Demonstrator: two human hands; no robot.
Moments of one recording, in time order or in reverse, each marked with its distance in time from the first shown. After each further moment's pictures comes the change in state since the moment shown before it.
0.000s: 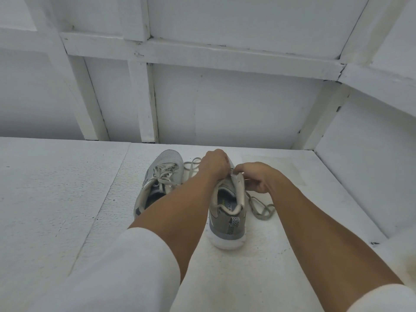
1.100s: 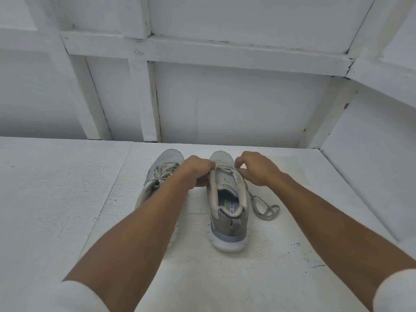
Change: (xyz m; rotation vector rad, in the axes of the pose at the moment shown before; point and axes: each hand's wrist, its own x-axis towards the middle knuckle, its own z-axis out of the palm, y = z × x) left_hand -0.031 -0.024 -0.041 -0.672 -0.134 -0.434; right_hand 0.024 -0.002 -0.016 -1.208 0.170 -0.731
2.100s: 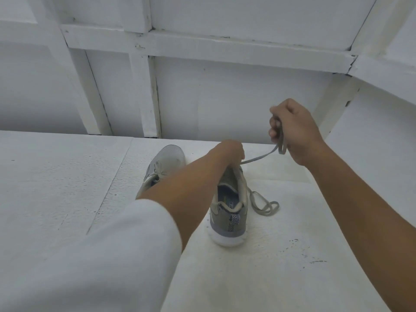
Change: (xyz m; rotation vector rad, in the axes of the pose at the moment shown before) left_hand 0.013 0.049 0.055 1.224 -0.134 0.623; right_hand -0.052 -0.027 -0.108 1.195 0.452 0.191
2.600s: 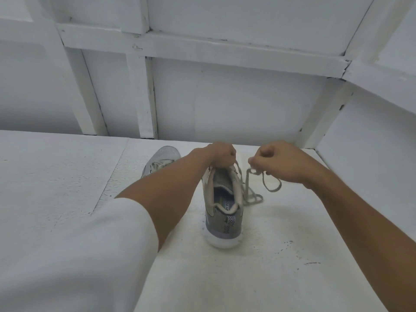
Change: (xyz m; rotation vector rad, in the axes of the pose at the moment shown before) left_hand 0.012 -0.026 0.007 -0.154 0.016 0.046; right_hand -0.039 0.006 -0.006 -0.798 -0.337 0.115
